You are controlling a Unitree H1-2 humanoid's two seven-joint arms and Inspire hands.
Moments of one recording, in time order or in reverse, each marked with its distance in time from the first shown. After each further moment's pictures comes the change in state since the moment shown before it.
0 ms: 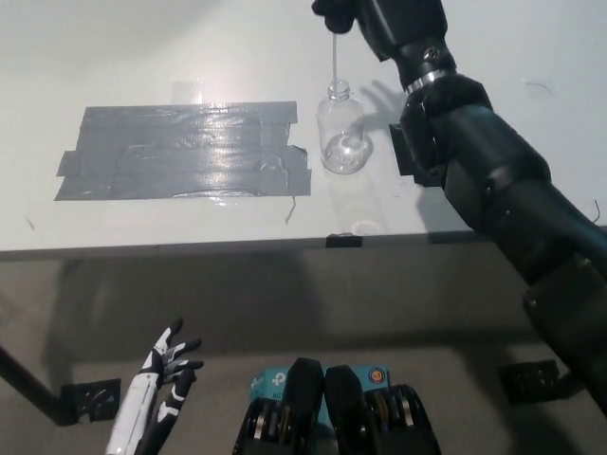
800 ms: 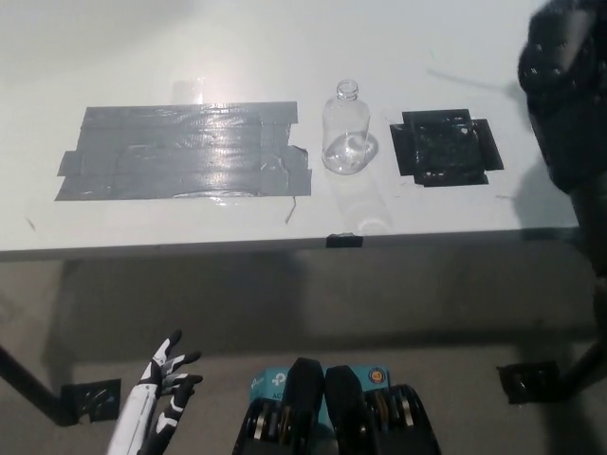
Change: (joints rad) left_arm 0.019 0.001 0.003 0.010 0.020 -0.013 0.002; right_arm 0.110 -0.125 -0.533 -0.369 0.289 0.008 0.088
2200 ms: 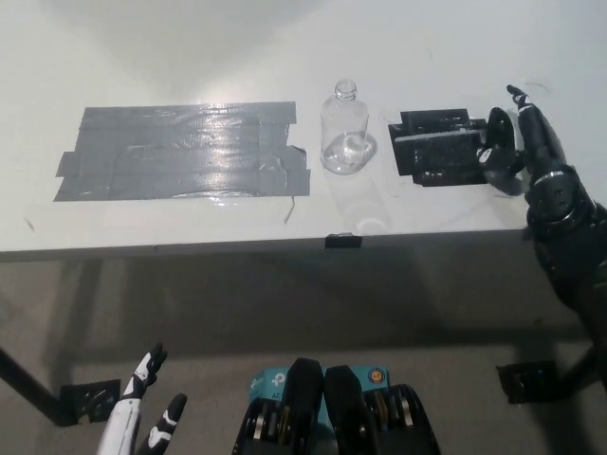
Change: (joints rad) left_arm 0.036 -0.005 0.031 0.014 0.022 -0.017 0.042; right_arm 0.140 -0.009 0.047 0.419 0.225 -0.008 0.428
